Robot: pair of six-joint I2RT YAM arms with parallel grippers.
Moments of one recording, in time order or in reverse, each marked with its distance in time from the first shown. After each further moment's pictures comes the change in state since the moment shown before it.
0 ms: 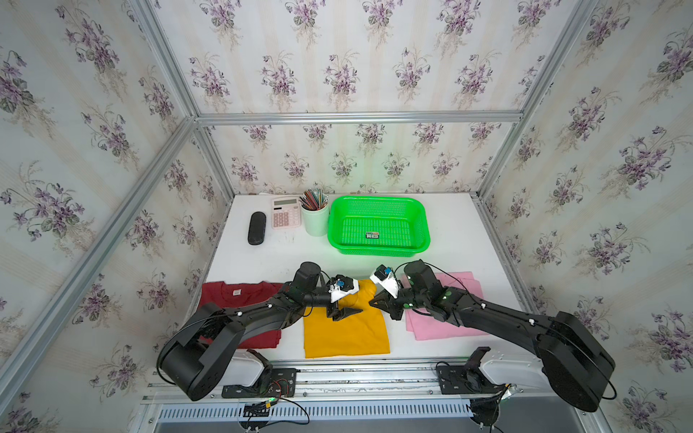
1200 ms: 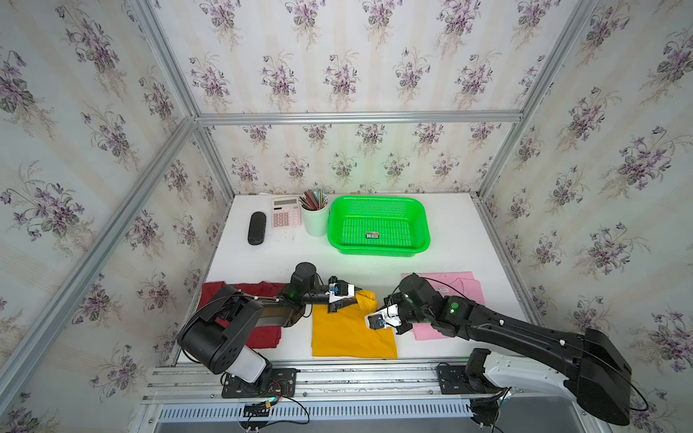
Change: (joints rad) left arm 0.048 0.118 -0.021 0.265 0.183 0.125; right arm 0.200 -0.133 0.051 -0.272 0.306 -0.826
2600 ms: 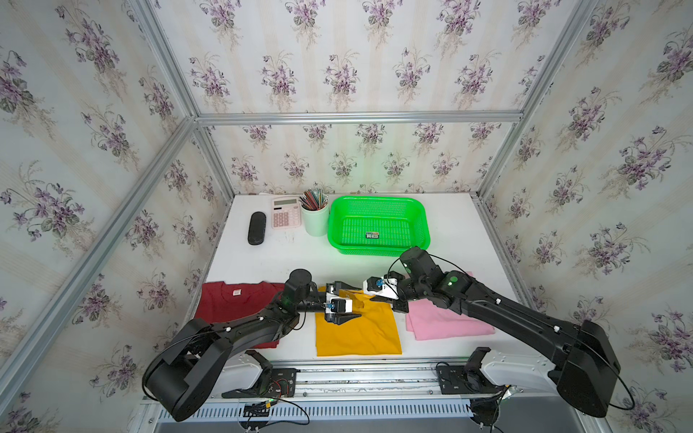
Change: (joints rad) left arm -0.071 -0.272 -0.072 -0.108 -0.080 0.093; right arm -0.164 0.107 0.268 -0.228 -0.207 0.162
